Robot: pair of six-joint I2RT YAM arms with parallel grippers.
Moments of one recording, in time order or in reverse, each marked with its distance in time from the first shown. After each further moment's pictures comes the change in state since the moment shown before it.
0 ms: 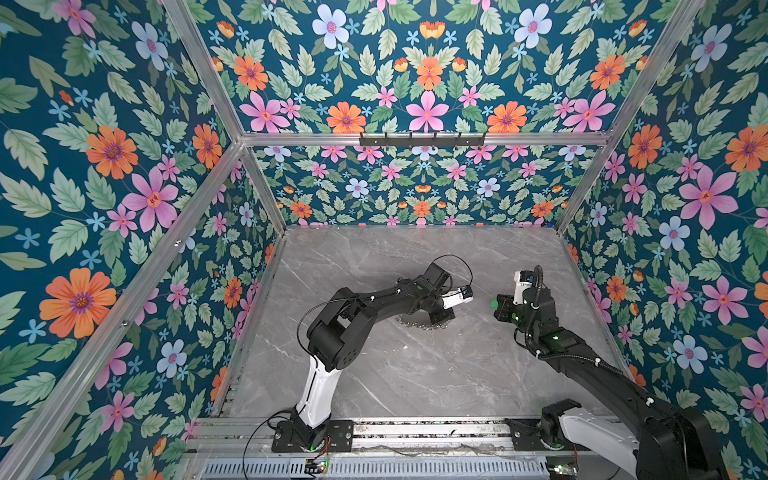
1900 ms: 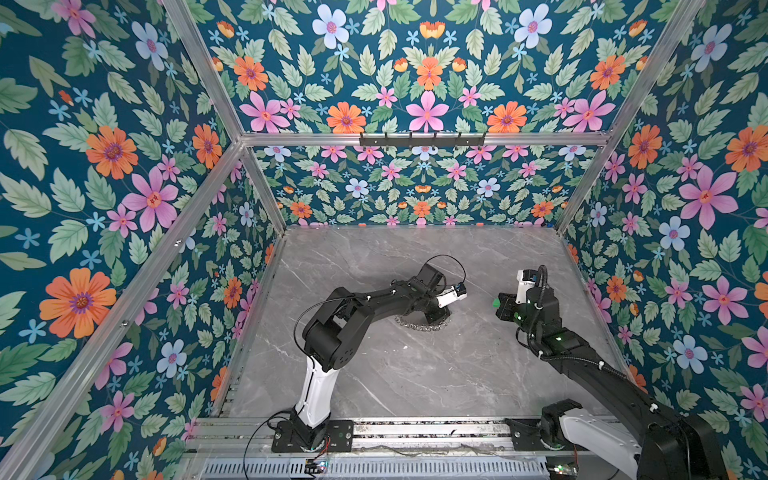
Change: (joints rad) left arm 0.027 -0.024 -0.075 0.074 0.006 -0.057; right arm -0.015 -0.031 0.003 -0.008 -0.014 -0.003
